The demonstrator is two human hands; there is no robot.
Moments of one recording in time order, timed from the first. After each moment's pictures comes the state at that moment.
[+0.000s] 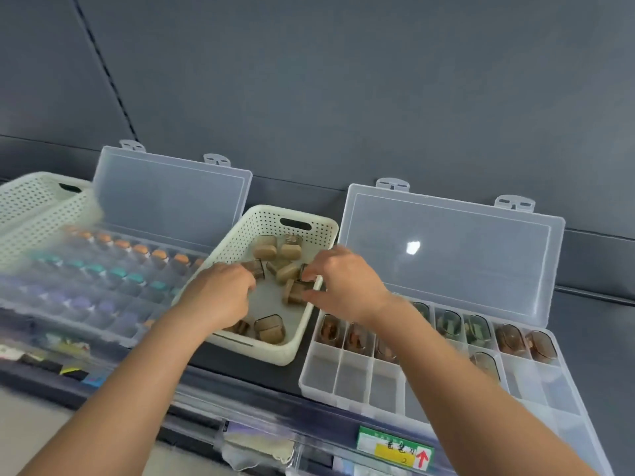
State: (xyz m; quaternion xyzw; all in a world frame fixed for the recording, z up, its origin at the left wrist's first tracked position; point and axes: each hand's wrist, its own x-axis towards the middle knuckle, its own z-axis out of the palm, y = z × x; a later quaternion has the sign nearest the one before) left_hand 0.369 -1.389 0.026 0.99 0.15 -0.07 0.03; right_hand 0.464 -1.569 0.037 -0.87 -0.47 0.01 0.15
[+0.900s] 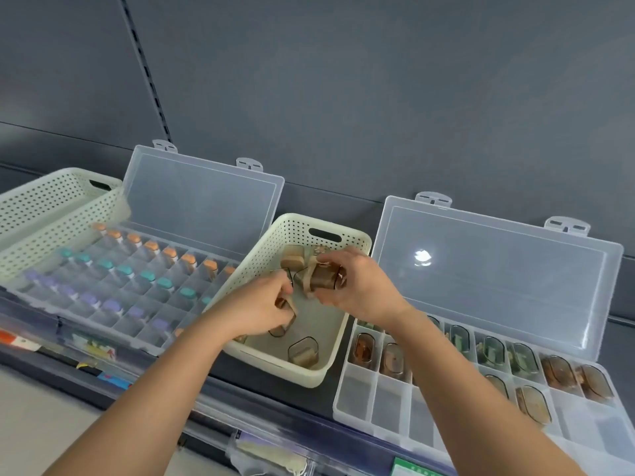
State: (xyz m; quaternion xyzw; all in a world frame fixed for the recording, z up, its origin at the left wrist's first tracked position) left_hand 0.377 -1.362 0.007 0.95 0.15 -0.11 0.27; right_hand 0.478 -1.527 0.026 -0.85 -0.40 0.09 0.32
